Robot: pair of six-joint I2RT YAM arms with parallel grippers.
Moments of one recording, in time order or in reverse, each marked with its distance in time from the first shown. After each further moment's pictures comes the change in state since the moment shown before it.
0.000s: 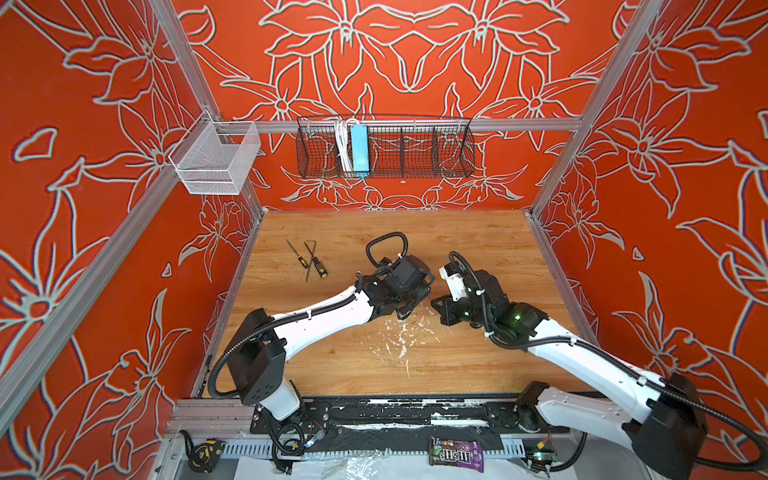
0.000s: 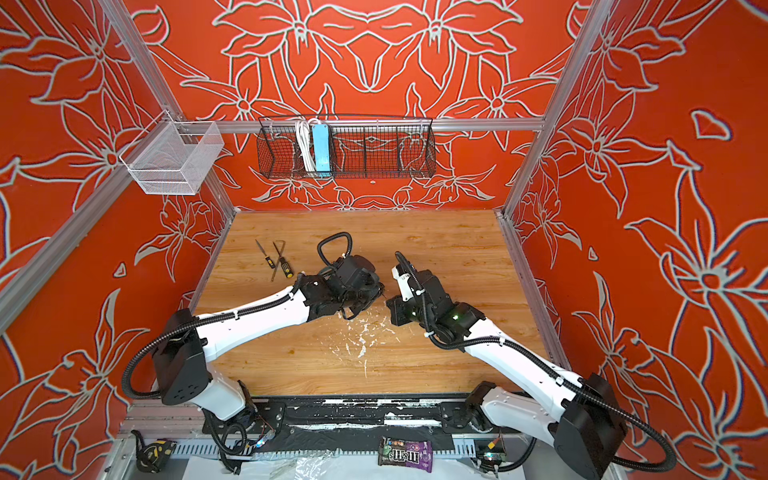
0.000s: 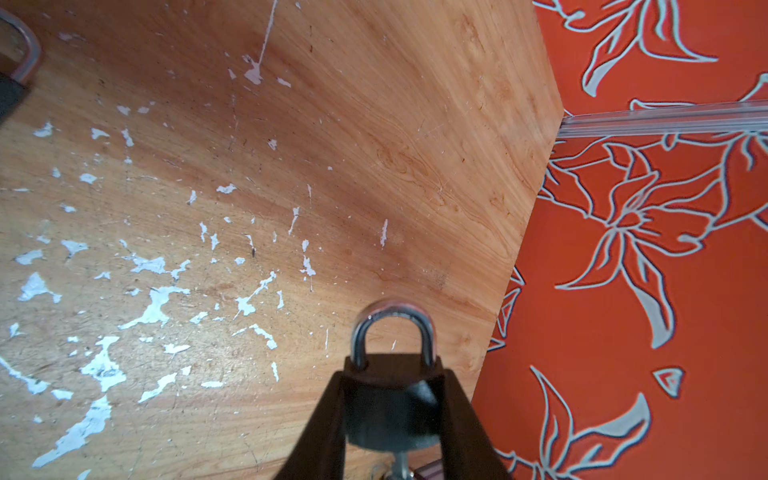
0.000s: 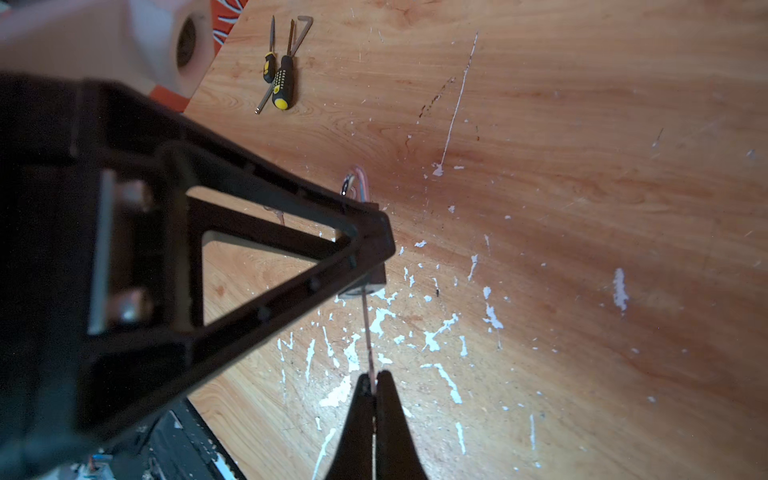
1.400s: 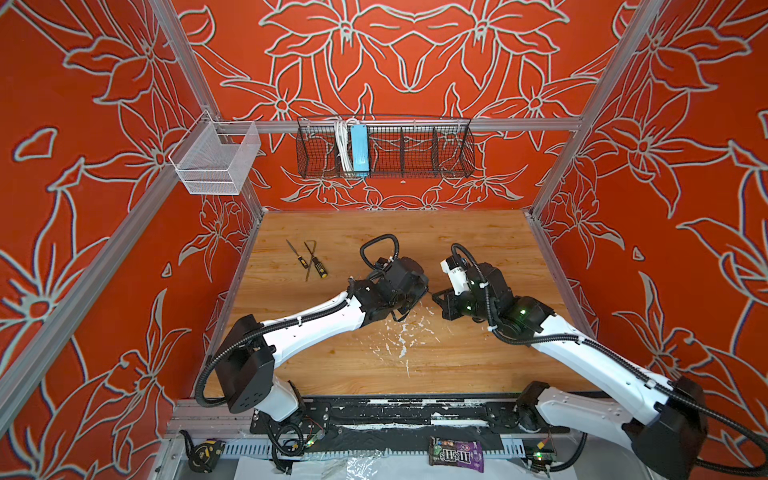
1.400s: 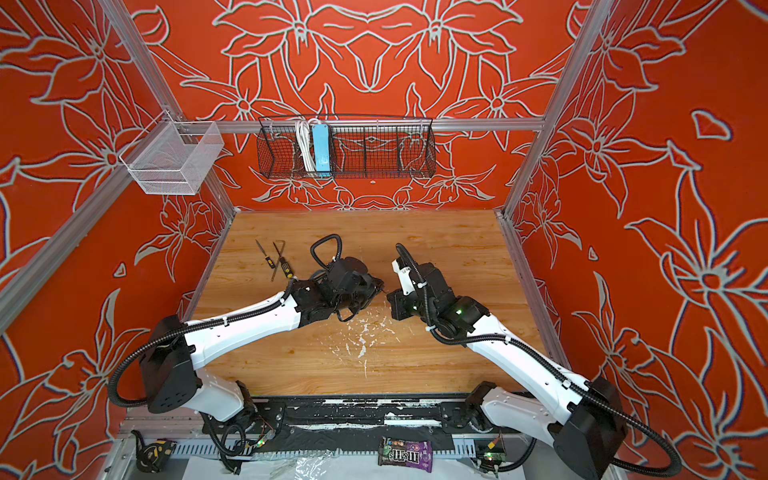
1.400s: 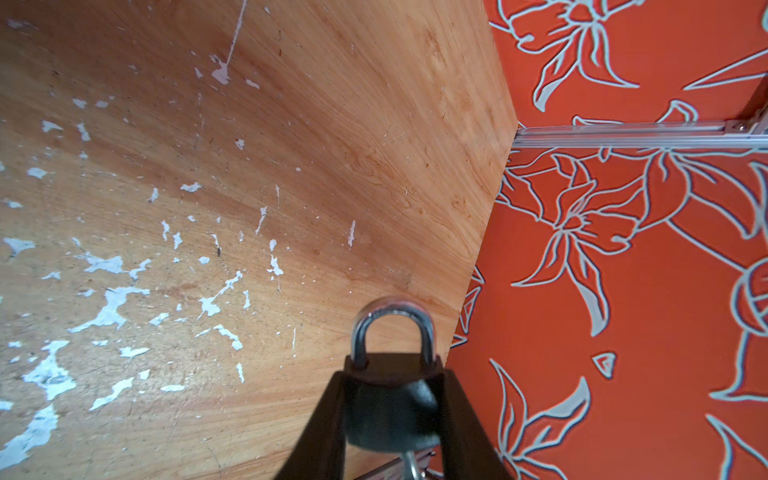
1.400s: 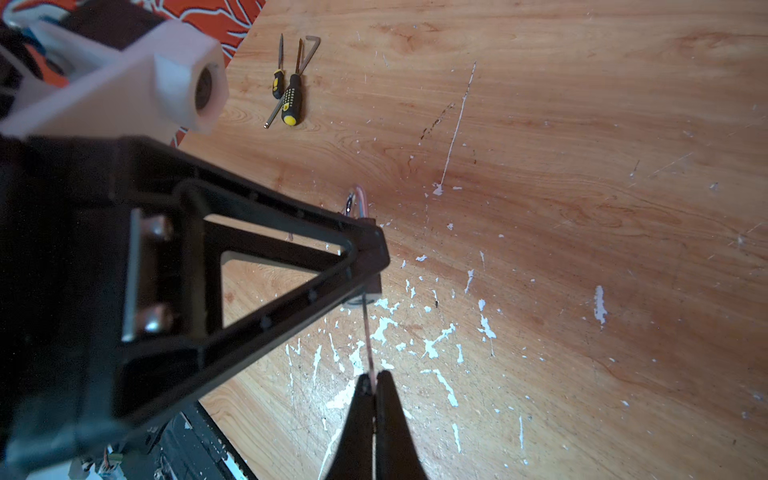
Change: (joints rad) left arm 0.001 -0.069 -0.091 0.135 -0.010 -0.050; right arm -0.008 -0.001 0.066 -0.044 -0.008 0.034
